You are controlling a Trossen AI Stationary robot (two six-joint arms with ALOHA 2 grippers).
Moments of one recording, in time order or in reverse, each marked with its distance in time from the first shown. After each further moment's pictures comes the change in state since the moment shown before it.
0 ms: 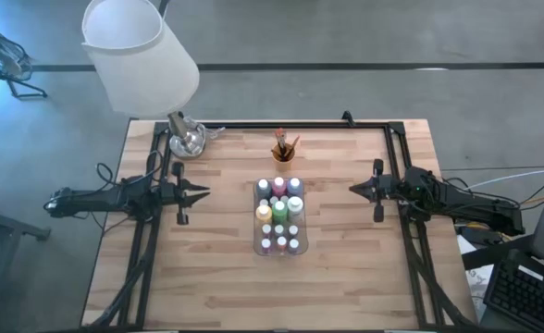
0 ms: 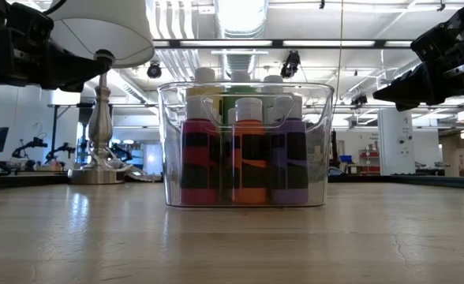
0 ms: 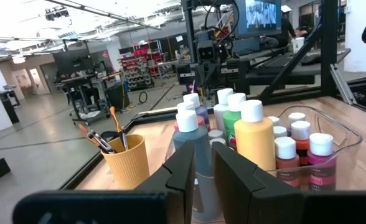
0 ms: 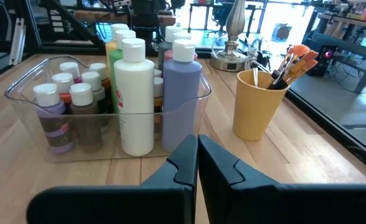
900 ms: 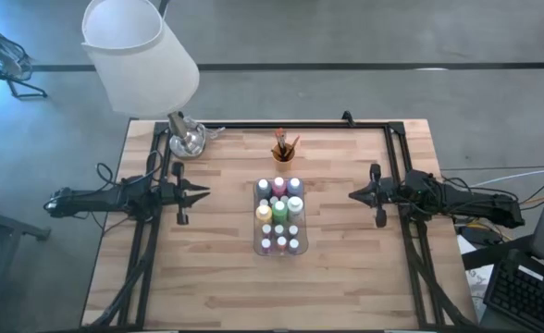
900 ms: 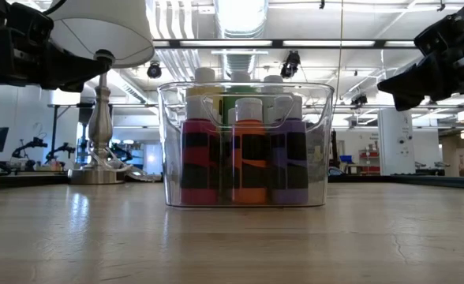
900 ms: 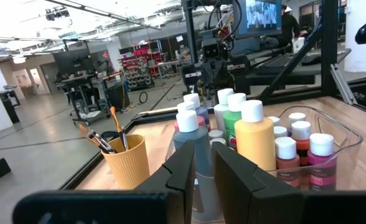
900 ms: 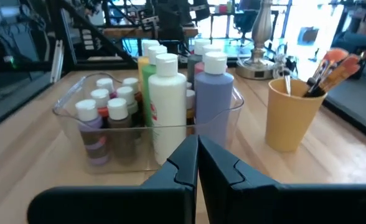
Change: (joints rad) left arm 0.000 0.000 -0.001 0.002 0.000 0.000; right arm 0.103 0.000 -0.016 0.060 0.001 0.091
